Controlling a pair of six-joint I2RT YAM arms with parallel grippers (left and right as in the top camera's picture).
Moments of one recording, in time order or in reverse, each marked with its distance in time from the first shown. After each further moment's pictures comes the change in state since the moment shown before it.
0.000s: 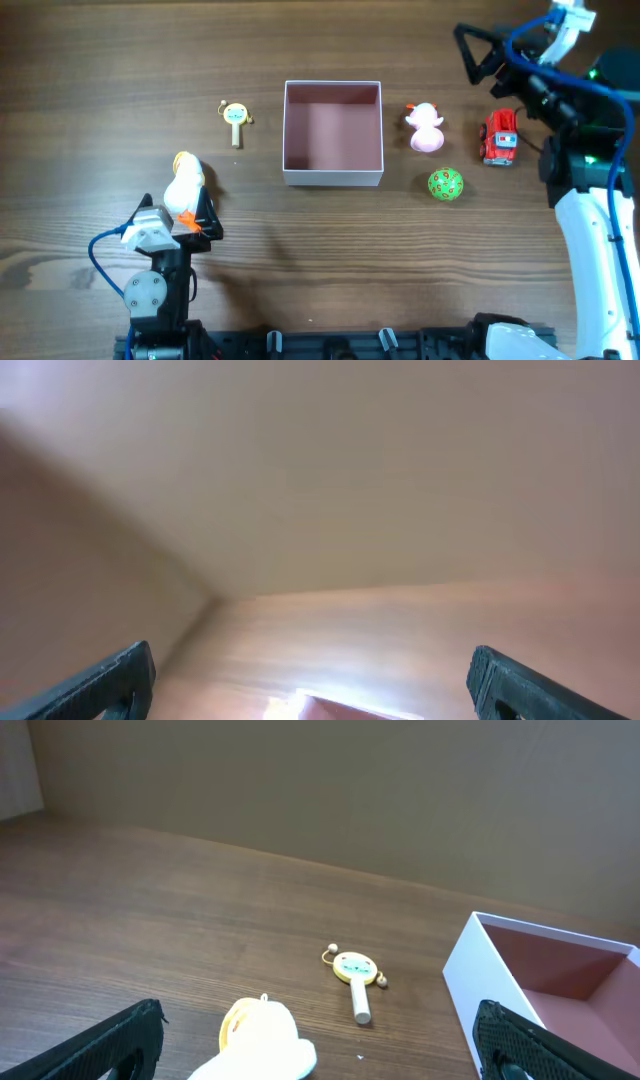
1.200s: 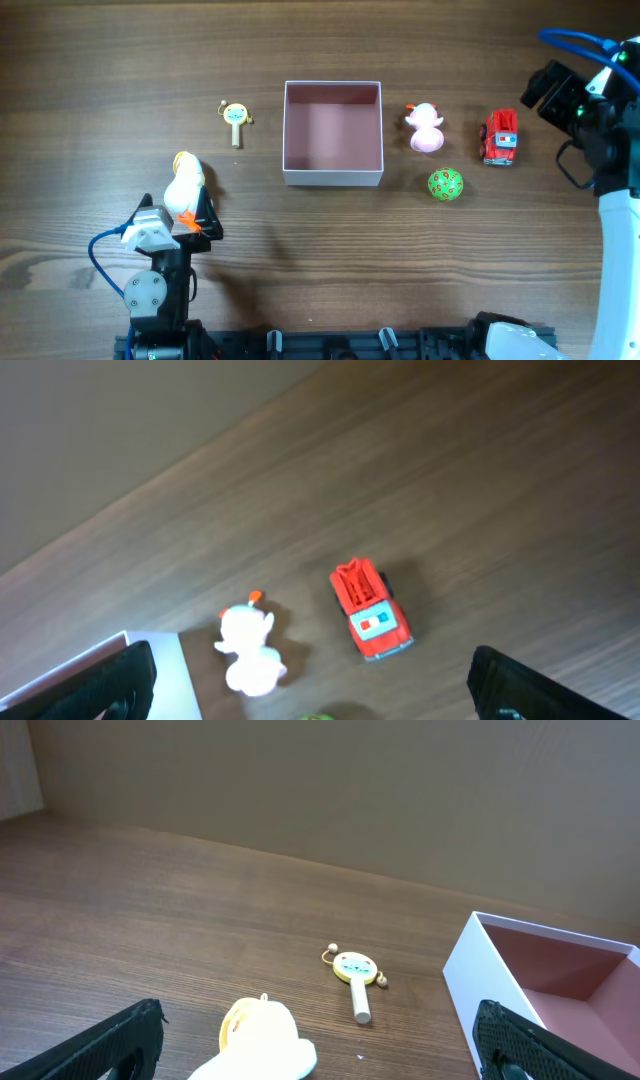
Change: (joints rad) left arm 0.000 0.000 0.000 0.000 0.000 0.000; right arm -0.051 0.004 0.361 -0.925 0.680 -0.147
